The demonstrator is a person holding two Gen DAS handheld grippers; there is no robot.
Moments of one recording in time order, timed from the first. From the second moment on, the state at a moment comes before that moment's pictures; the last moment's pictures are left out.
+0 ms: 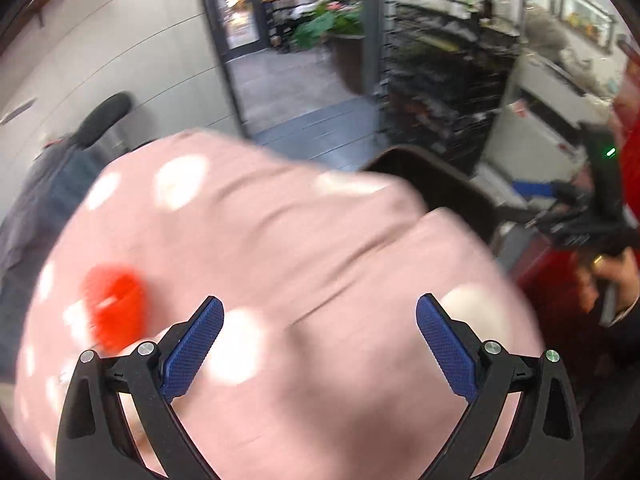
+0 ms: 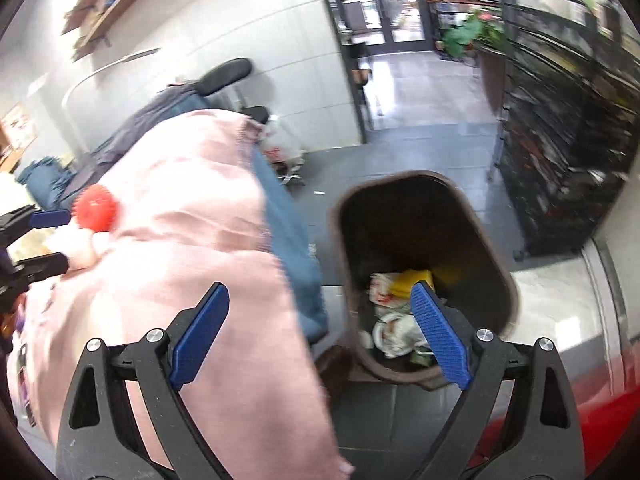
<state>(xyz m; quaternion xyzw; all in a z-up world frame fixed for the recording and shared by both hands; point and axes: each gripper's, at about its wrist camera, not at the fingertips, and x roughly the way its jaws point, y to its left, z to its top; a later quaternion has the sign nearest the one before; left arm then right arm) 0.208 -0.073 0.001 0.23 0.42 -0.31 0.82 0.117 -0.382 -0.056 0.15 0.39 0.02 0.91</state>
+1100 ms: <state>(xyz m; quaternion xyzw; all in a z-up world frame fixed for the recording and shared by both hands) 0.264 0.035 -0.050 0.21 0.49 -0.25 0.81 0.189 -0.229 0.012 0.12 0.37 0.25 0.89</state>
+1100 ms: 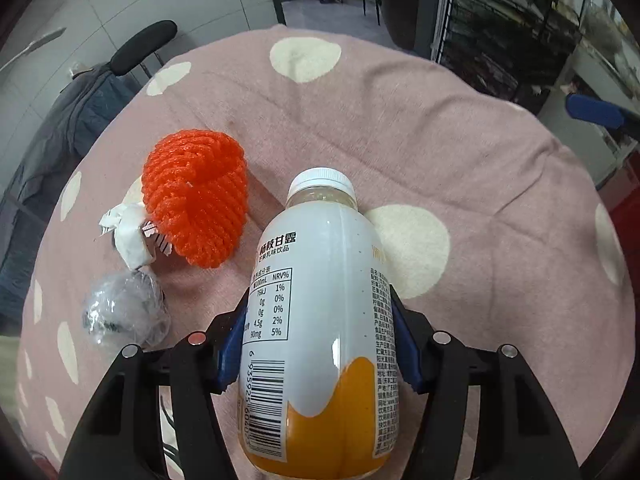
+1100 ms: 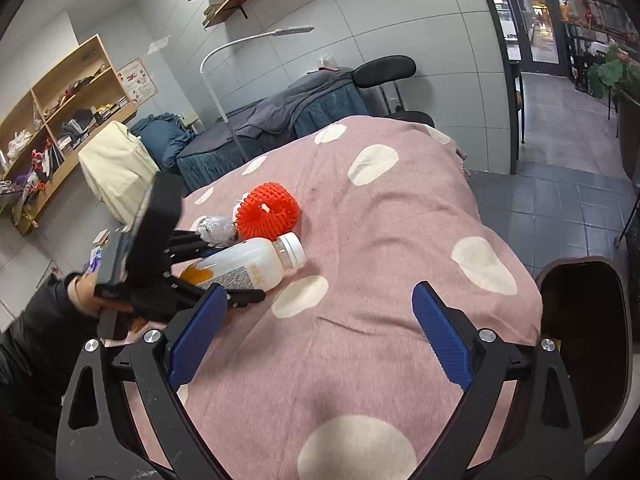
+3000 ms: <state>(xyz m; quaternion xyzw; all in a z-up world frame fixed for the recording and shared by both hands) 0.163 -0.028 0.001 -0.03 0.34 -0.26 0.90 0.184 -0.285 0.020 0.08 0.34 0.13 0.93</state>
